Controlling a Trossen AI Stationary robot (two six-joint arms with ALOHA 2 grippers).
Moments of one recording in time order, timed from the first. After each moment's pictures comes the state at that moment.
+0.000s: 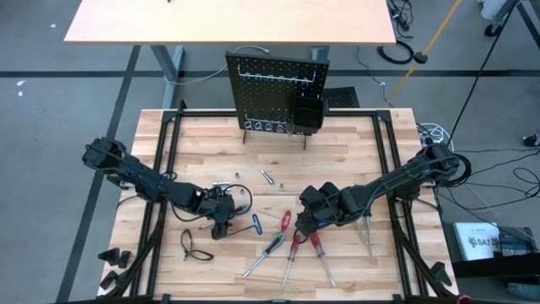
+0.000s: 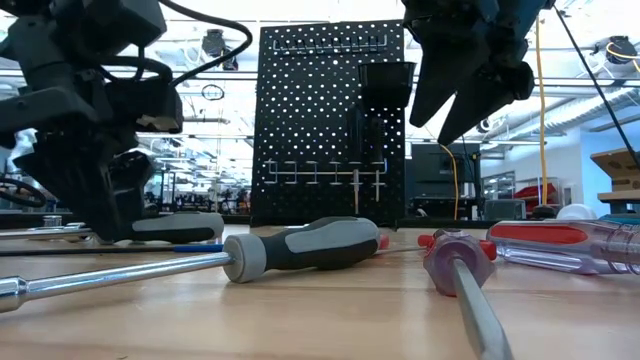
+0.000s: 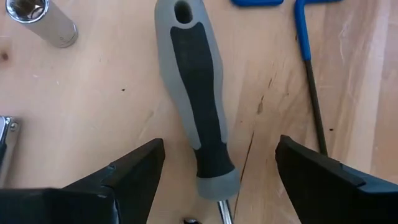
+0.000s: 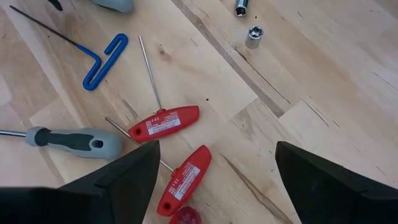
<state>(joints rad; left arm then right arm) -0.35 1.44 0.56 -0.24 -0.10 -0.54 0.39 1.64 1.19 -0.72 0.42 1.04</state>
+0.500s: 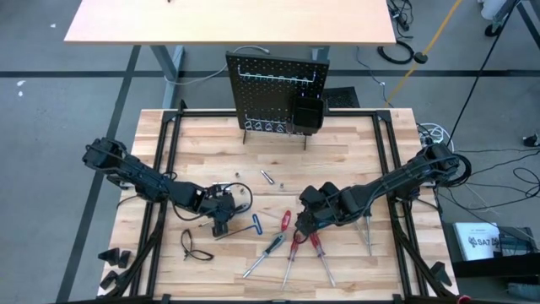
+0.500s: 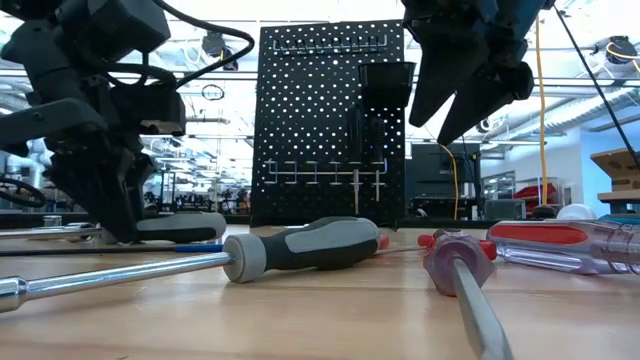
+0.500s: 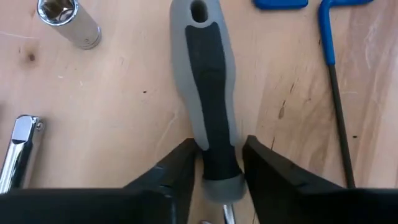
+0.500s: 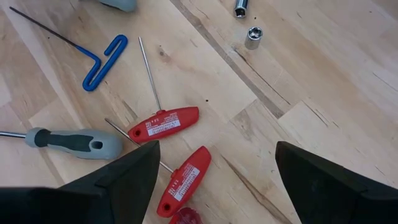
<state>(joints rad) -0.35 1.44 0.56 -0.24 -0.12 -0.54 0.39 1.64 1.19 -0.72 0.42 1.04</state>
